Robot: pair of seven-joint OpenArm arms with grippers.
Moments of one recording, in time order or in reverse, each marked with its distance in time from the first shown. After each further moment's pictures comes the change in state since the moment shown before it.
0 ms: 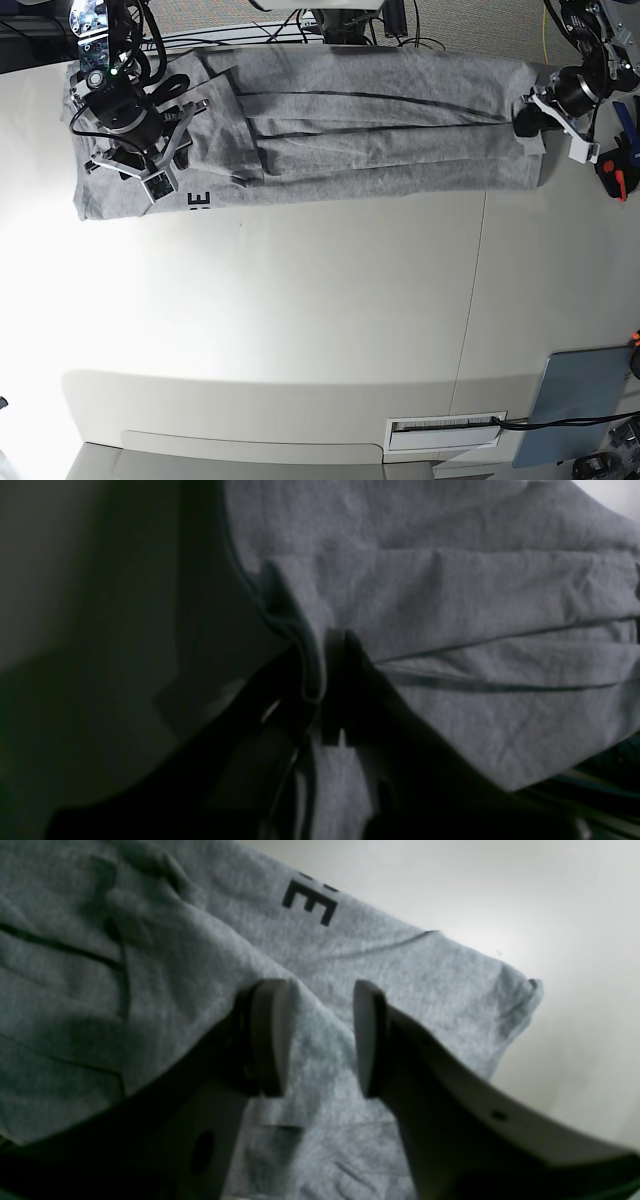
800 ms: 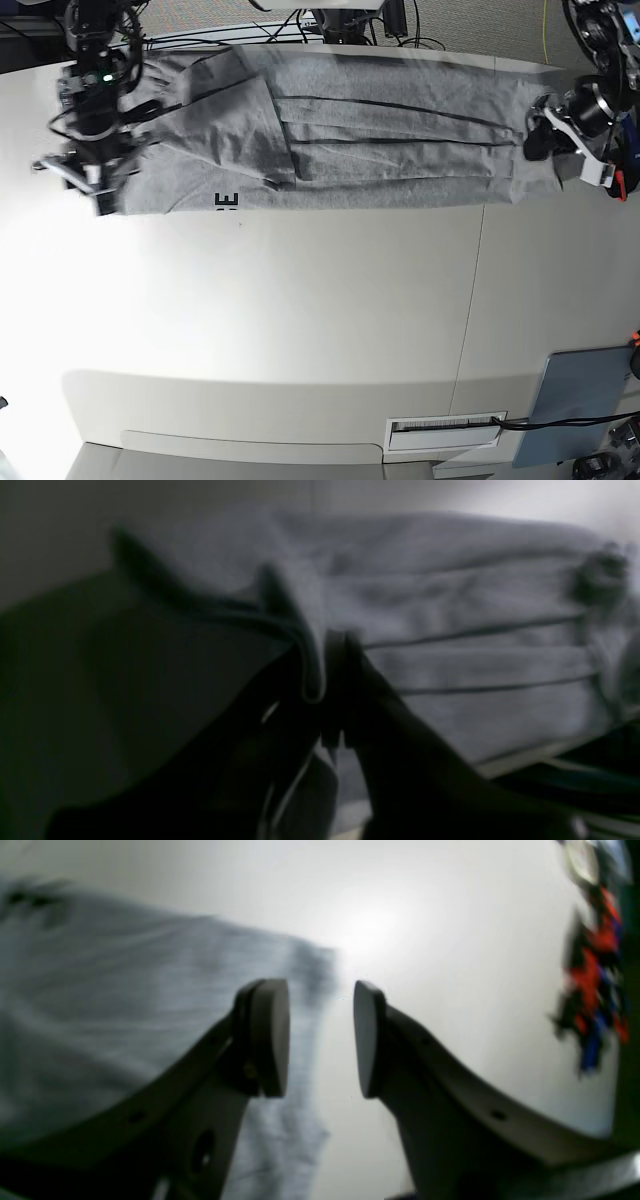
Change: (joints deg) left arm 1.1 -1.2 0.0 14.5 -8.9 5.5 7.1; right arm 0.0 0.0 7.6 0.0 -15.0 -10.6 3.2
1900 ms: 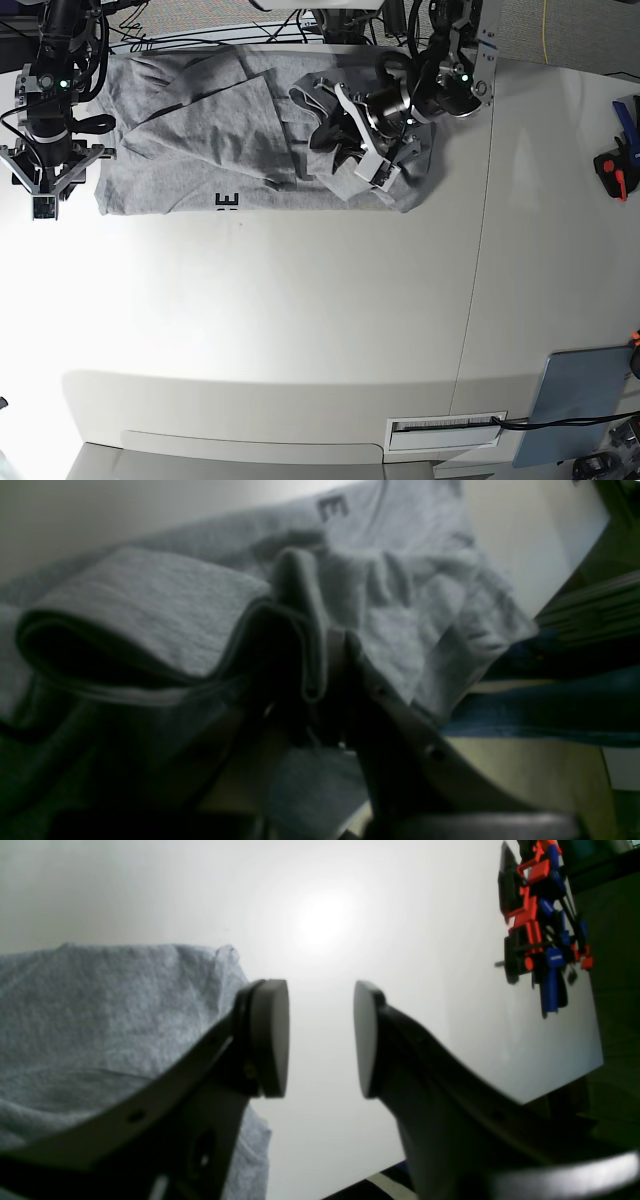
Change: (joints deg) left arm -2.0 12.9 48.7 10.2 25.5 13.6 -14.8; right arm 0.0 0.0 12.5 0.0 5.4 -0.2 -0.4
